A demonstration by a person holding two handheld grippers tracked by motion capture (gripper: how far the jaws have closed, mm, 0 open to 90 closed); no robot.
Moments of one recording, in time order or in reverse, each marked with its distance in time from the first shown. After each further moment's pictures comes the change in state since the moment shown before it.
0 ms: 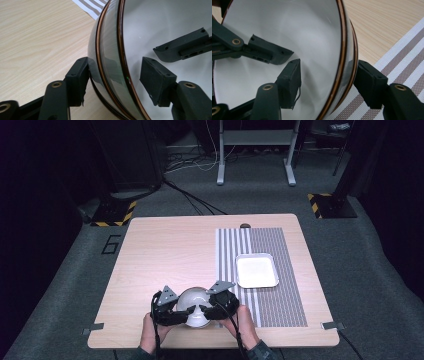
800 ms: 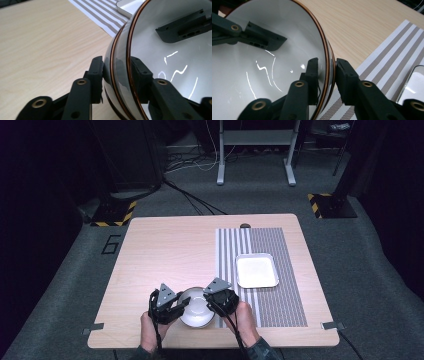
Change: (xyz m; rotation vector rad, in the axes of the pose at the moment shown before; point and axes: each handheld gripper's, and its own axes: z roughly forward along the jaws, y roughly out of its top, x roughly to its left) left arm -0.005 0.010 -0.011 -0.083 0.119 0.048; right arm 0.008 0.015 -0.015 -0.043 -0.156 -0.090
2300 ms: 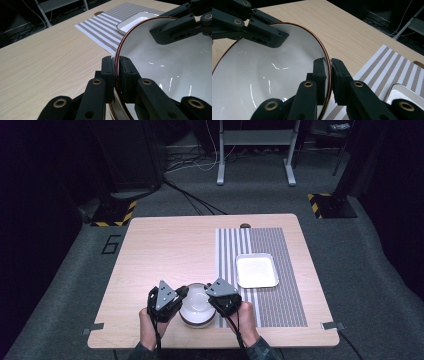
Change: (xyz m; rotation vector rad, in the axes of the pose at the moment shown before) left arm -0.007 0.021 -0.016 -0.104 0.043 0.098; right arm 0.001 0.003 -0.018 -0.180 -0.070 -0.039
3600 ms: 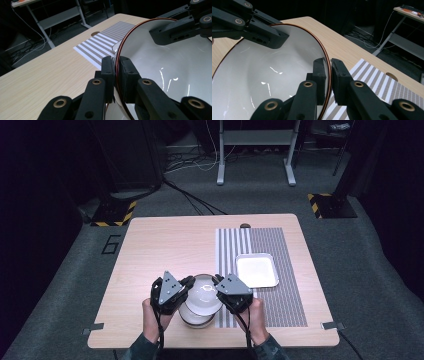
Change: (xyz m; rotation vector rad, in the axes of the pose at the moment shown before) left arm -0.007 0.043 -0.007 -0.079 -0.023 0.069; right arm -0.017 0.017 -0.037 -0.106 -0.086 -0.017
